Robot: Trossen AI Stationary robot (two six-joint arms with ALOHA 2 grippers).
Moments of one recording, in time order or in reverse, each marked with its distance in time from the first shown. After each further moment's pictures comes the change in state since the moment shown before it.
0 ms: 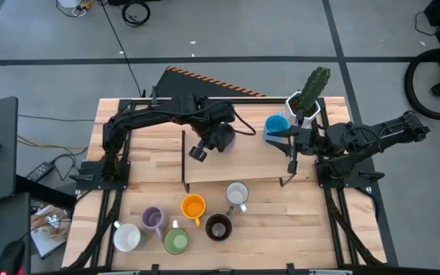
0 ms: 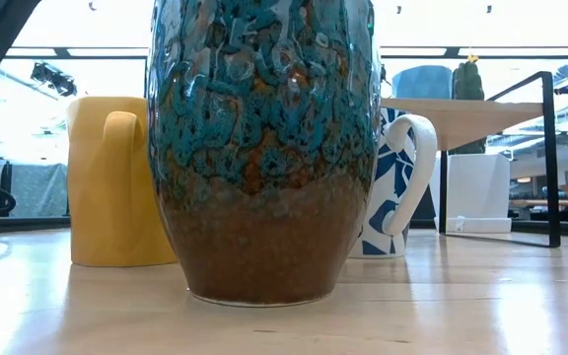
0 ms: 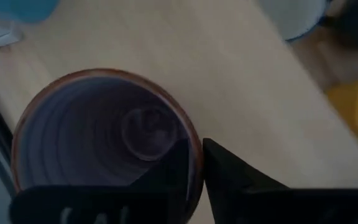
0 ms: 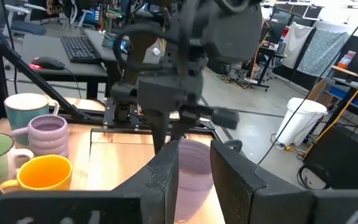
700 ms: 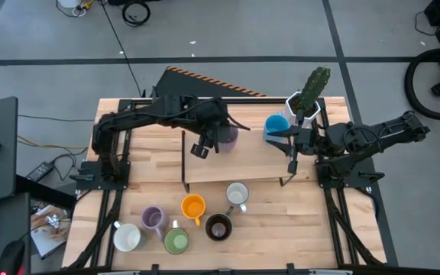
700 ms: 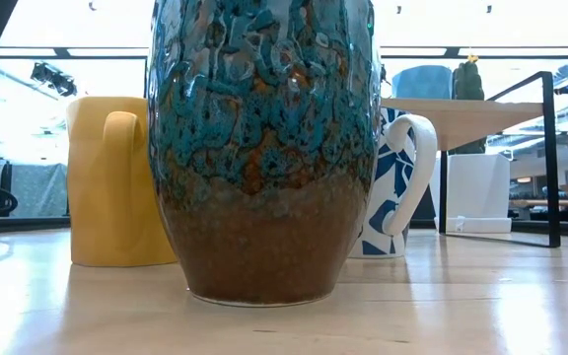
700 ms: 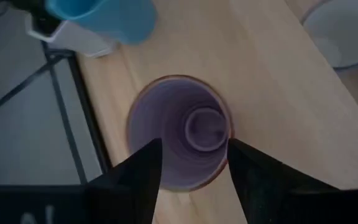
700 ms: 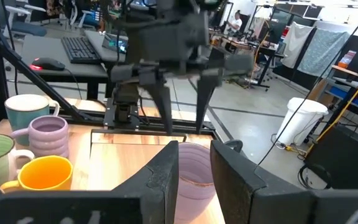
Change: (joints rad) left arm -0.052 -0.119 -0.001 0.106 -0.207 -0.092; right arm 0.000 0.000 0.000 0.000 -0.001 0.004
